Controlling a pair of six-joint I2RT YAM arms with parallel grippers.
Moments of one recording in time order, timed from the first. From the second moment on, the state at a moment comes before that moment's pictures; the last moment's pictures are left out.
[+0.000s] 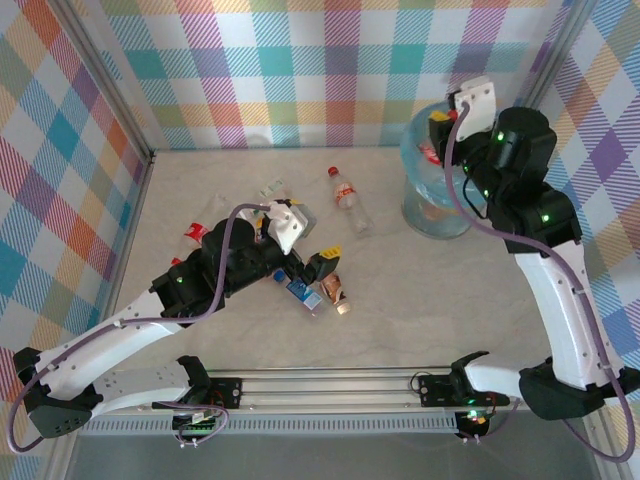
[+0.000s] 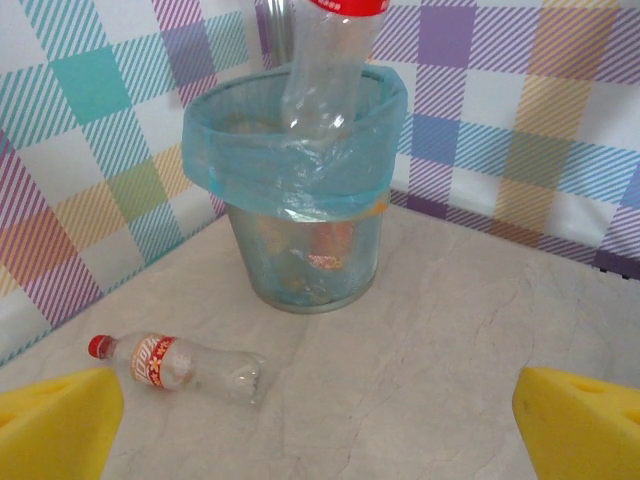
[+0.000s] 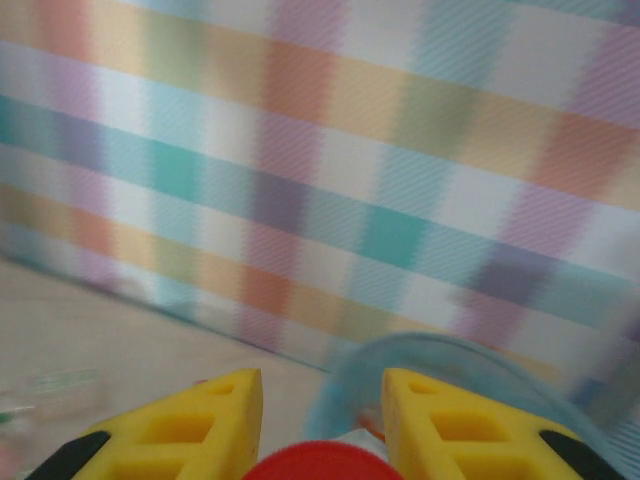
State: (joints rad) left arm -0.97 1.00 1.10 -0.28 -0.08 0.08; right arm 0.37 1.24 1.78 -0.65 0.18 -0.21
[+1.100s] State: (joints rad) left arm -0.97 0.99 1.05 -0.26 -0.10 0.08; right arm 0.18 1.51 1.66 -0.64 0.45 -0.10
